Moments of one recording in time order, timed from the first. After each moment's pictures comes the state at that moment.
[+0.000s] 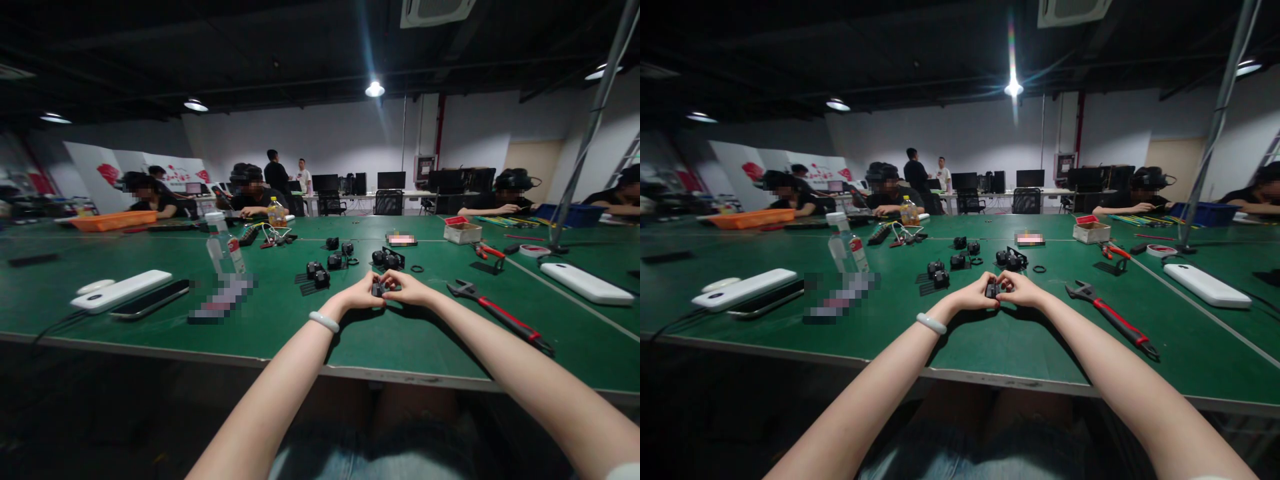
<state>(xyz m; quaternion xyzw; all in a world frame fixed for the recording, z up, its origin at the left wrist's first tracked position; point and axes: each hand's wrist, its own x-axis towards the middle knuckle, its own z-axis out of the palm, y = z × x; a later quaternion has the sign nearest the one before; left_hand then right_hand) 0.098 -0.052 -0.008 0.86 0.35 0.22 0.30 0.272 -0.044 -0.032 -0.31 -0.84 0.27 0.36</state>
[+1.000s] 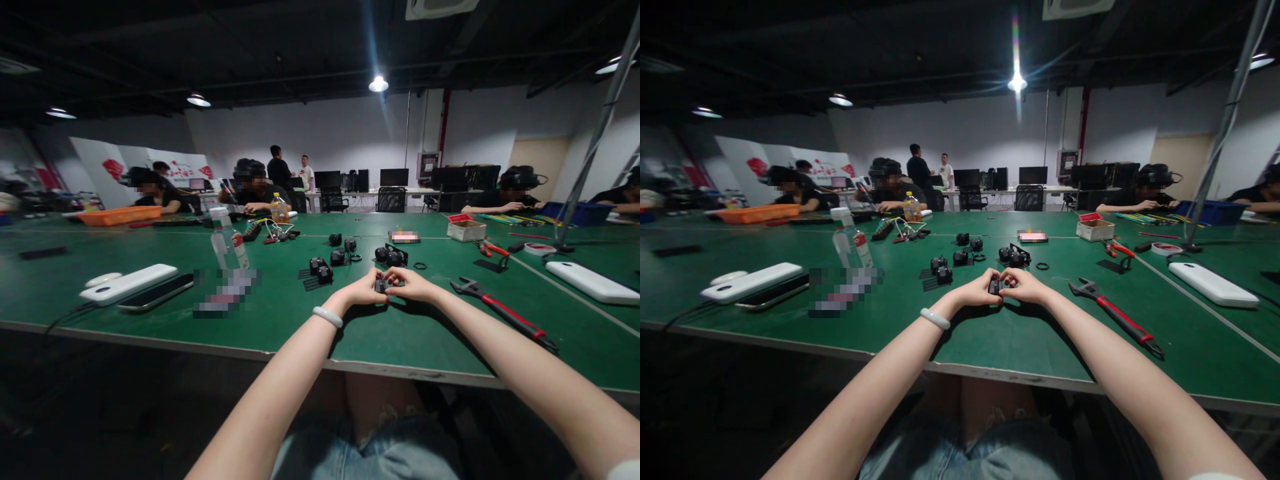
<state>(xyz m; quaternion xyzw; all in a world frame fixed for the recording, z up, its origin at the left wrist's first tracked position) 0.096 -0.043 -0.017 0.88 0.34 0.22 0.24 0.274 -0.042 -0.032 -0.34 -0.84 0.23 0.34</state>
